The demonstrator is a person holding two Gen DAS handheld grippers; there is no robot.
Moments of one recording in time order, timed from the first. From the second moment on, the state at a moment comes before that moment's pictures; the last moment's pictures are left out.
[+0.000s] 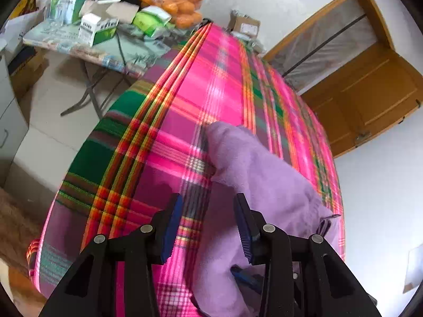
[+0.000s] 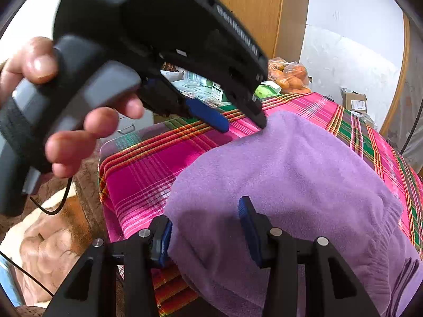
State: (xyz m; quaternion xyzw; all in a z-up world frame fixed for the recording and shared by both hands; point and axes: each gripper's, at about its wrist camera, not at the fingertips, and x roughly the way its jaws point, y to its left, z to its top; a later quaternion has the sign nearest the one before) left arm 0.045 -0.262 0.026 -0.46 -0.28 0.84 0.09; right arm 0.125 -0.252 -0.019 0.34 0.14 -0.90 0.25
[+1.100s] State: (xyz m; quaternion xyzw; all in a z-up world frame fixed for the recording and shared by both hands) left arm 0.016 -0.219 0.028 -0.49 -0.26 0.83 0.09; right arm 0.097 -0.223 -0.012 0.33 0.12 -0.90 0.25
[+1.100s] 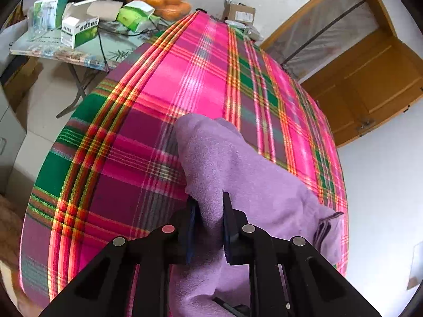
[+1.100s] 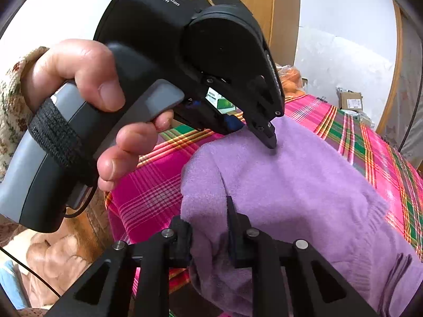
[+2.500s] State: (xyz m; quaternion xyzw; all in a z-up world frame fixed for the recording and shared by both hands) left arm 0.034 -0.031 0.143 -0.42 -0.17 0.86 0.24; right arm 0.252 -0.066 0.096 0.22 0.00 -0.97 0.13
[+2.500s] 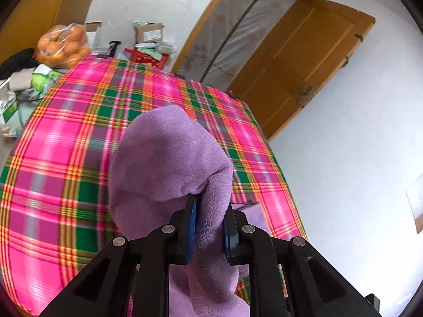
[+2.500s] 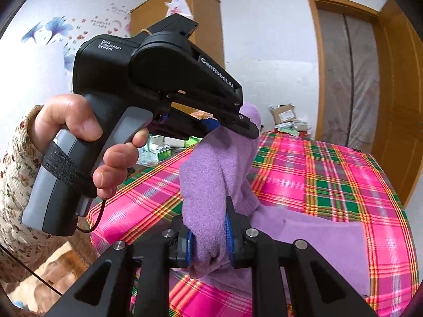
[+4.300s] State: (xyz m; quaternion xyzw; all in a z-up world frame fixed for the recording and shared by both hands) left arm -0.027 0.158 0.061 -0.53 -0.12 0.78 0.31; right arm 0.264 0.079 0.033 0.31 -0.10 -0.94 -0.05
